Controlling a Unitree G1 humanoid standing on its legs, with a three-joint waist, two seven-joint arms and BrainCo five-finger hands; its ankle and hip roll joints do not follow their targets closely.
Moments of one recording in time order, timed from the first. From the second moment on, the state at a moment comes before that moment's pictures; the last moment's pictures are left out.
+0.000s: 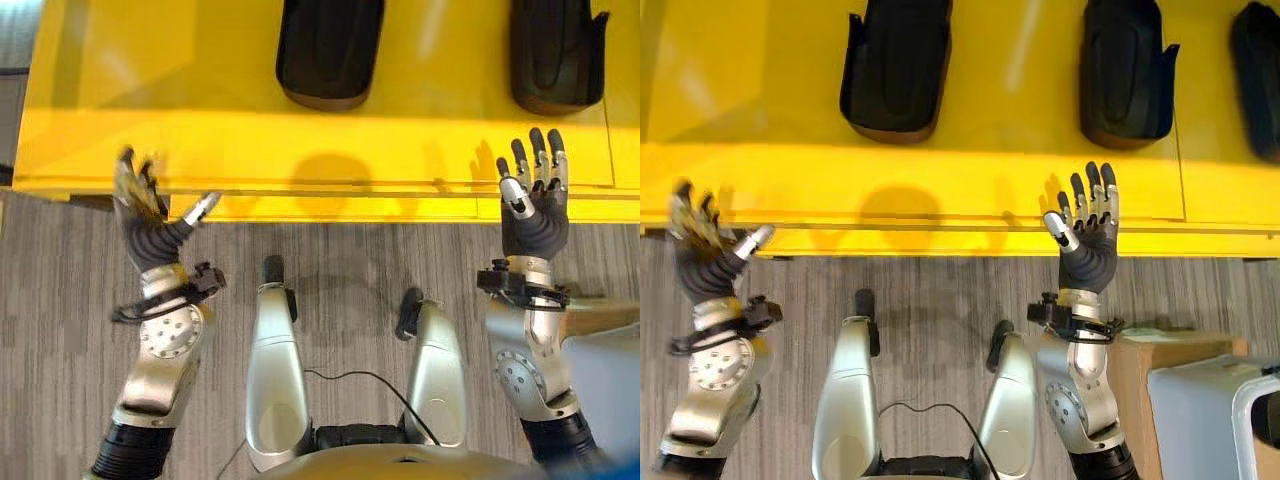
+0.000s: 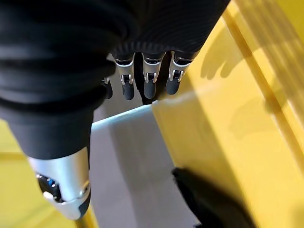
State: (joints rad) left arm -0.06 0.51 0.06 -0.56 -0.26 -0.31 0.55; right arm -0.06 -0.26 0.16 -0.41 0.58 -0.31 -0.35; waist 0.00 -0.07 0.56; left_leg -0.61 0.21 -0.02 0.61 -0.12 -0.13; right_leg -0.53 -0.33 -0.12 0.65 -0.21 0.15
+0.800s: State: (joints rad) left arm -0.22 0.46 0.09 -0.54 -0.46 -0.39 0.50; right arm -0.04 -0.33 0.20 -0.45 0.60 -0.31 -0.32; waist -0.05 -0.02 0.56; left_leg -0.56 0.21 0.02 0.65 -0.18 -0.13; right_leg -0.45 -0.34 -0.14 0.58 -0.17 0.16
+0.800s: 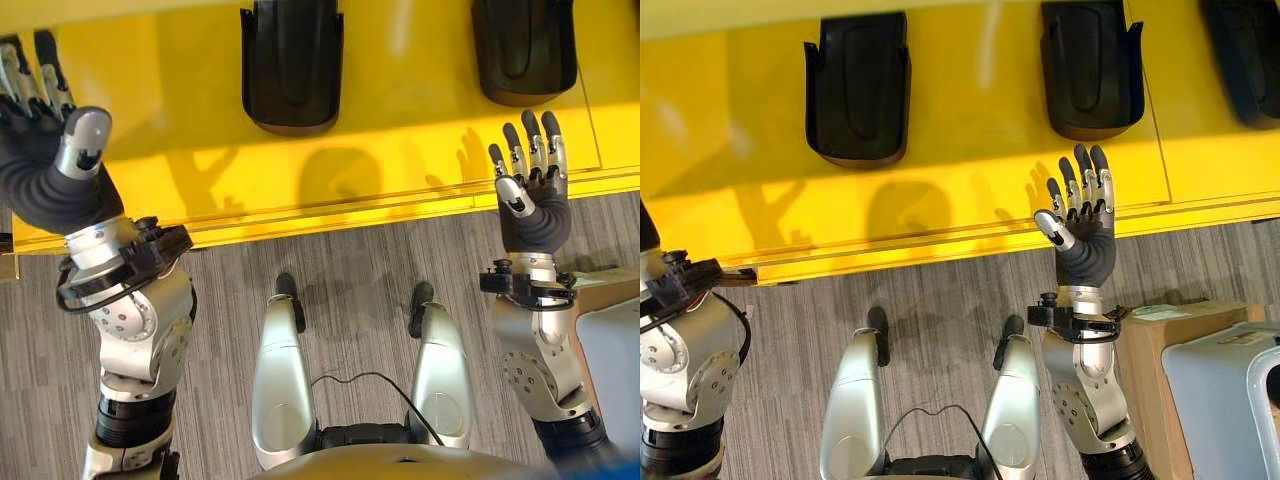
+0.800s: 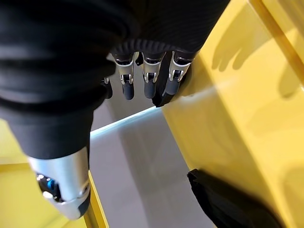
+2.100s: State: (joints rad) left arm -0.41 0.44 -0.04 0.04 -0.66 -0.25 0.48; right arm -0.07 -0.31 0.20 -0.37 0.61 -0.22 -0.33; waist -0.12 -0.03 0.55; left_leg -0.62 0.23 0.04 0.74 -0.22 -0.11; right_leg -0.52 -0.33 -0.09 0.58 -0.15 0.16
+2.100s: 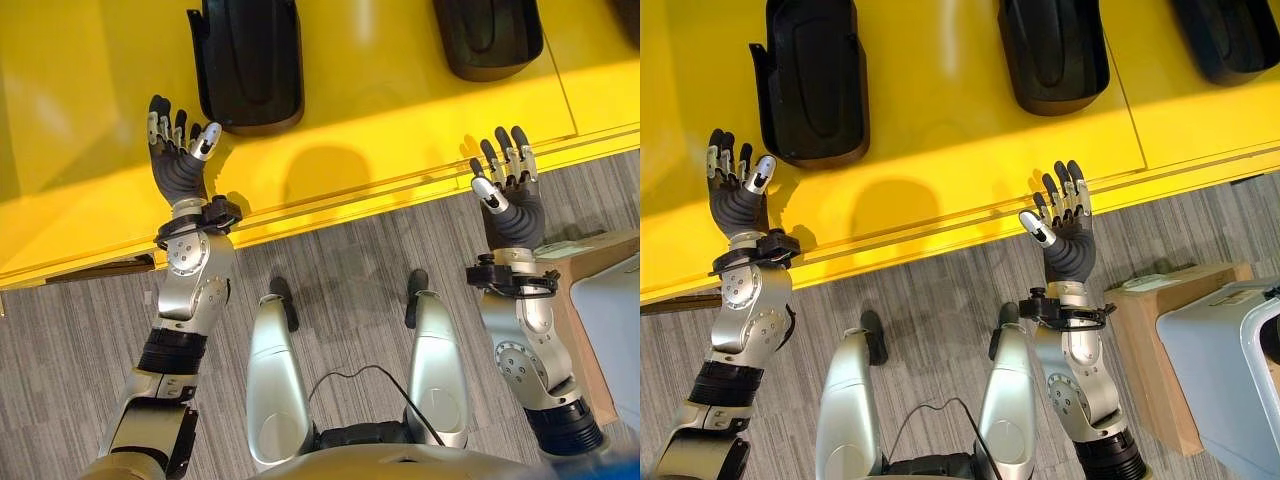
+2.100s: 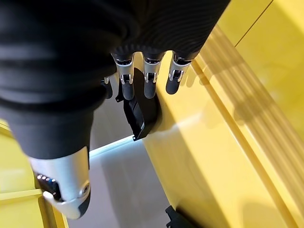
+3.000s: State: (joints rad) left arm -0.49 0.44 -0.08 0.07 -0.64 -0.23 0.47; right arm -0.04 -0.28 0.20 -0.37 0.61 -0.22 -0.32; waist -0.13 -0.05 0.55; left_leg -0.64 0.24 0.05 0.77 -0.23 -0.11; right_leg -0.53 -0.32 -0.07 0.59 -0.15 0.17
